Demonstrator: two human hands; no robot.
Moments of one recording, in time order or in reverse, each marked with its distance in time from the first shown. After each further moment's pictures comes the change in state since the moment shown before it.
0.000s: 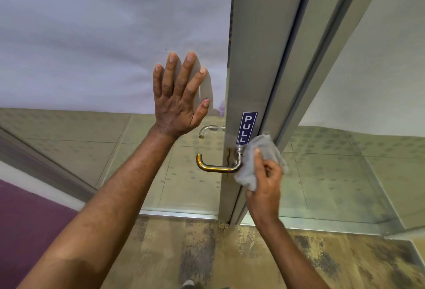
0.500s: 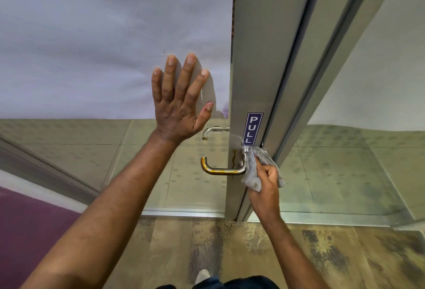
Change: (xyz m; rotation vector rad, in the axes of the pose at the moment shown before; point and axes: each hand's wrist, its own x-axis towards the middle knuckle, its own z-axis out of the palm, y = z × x) left_hand -0.002 -0.001 0.003 0.026 0.015 0.015; right_hand -0.003 0.035 0.044 0.215 -0.143 0.130
